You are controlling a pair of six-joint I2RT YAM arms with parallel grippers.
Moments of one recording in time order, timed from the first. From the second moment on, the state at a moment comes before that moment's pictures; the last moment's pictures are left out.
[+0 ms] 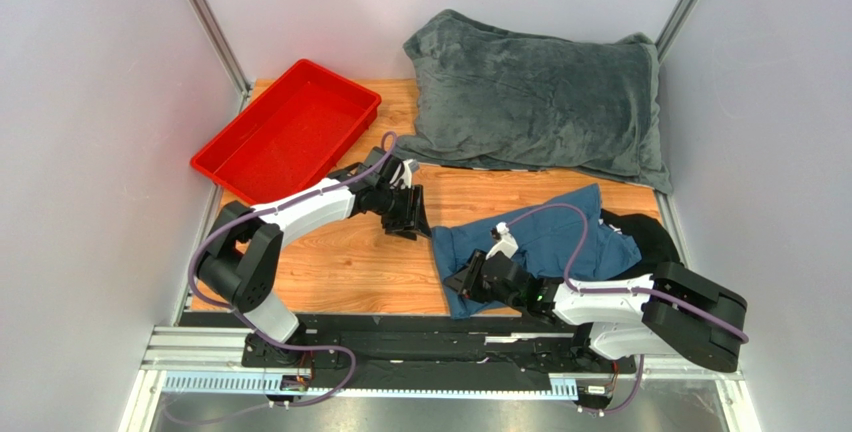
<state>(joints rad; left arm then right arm) -0.59 1.61 1.02 -0.44 0.45 -0.57 1.09 1.24 0.26 0.36 0.22 1.24</state>
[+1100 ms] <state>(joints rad) -0.66 1.76 1.16 -0.58 0.16 -0.61 1.08 1.49 0.46 0.43 0.14 1.26</state>
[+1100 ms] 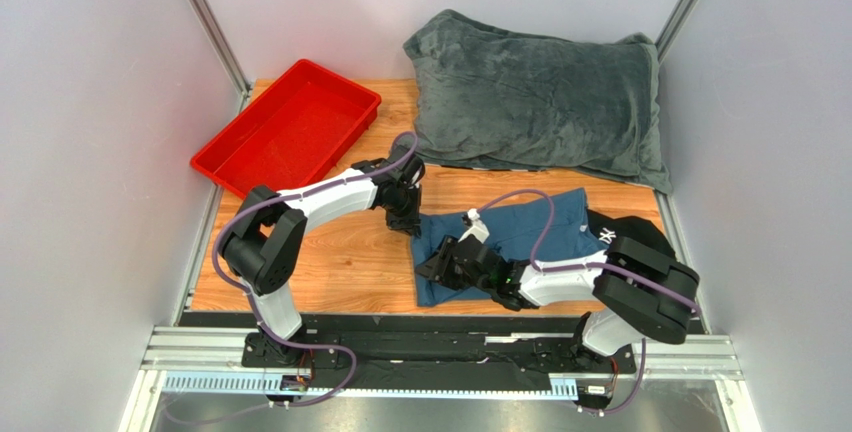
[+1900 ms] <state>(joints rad) -0.65 1.82 1.27 -0.82 0.07 -0.51 1.21 1.72 1.03 -0.22 0.45 0.98</state>
